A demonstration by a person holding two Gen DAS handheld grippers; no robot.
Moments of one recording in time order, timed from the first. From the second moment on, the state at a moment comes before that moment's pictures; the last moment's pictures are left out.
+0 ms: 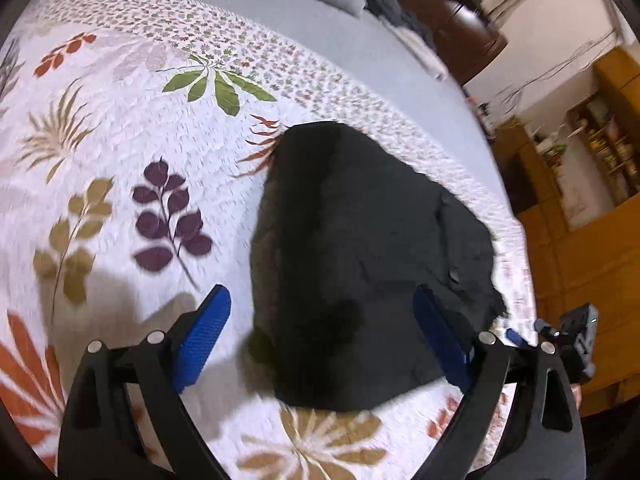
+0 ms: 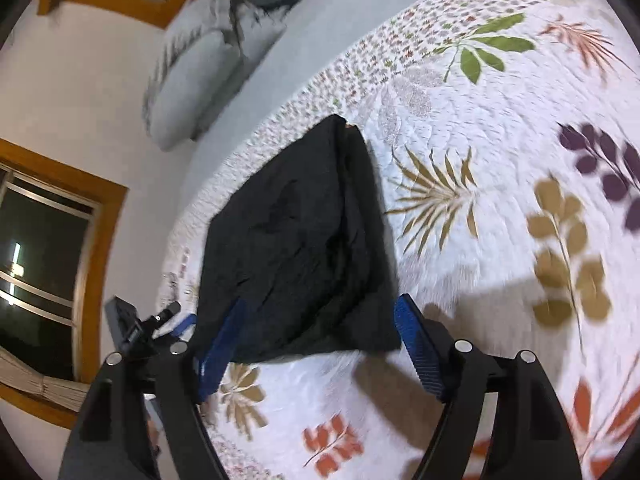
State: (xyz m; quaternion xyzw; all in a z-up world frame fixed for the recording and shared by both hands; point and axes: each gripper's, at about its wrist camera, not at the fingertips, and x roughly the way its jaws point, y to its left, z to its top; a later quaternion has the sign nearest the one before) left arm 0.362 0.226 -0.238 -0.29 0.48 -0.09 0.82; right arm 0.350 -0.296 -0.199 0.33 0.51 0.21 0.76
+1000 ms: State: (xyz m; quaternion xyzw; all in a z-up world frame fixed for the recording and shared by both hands) left arm 0.042 0.087 -0.025 -0.07 0.32 -0.03 0.94; right arm 0.033 -0.262 -0.021 0.16 0.38 0.11 0.90
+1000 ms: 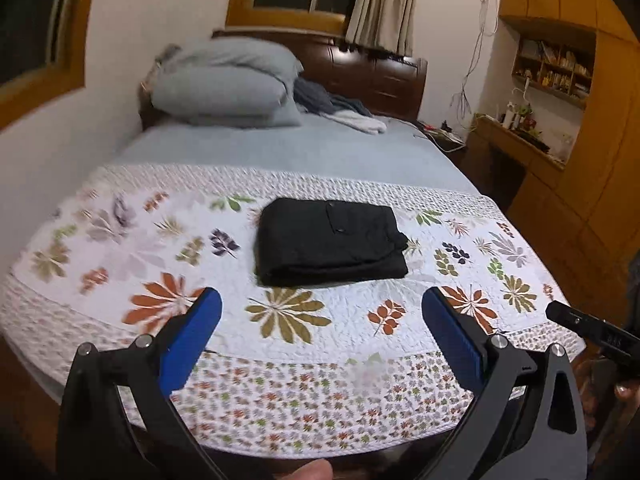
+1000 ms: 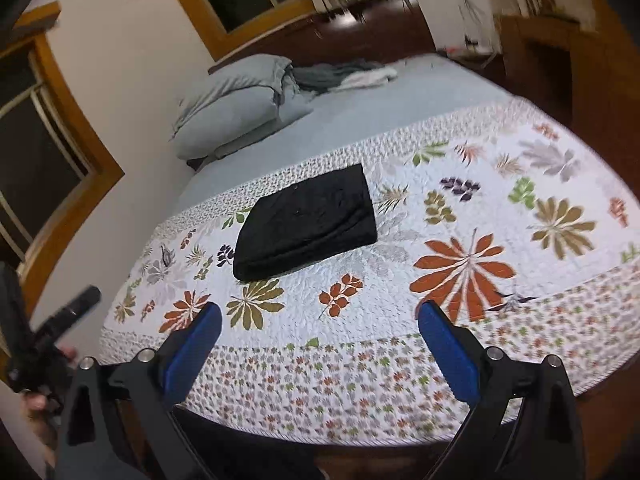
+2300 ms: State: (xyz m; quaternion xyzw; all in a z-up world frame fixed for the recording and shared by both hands) left arm -0.067 0.042 0.029 -0.06 0.31 0.04 0.95; right arm -0.074 -0.191 0.067 0.02 0.31 0.15 0.94
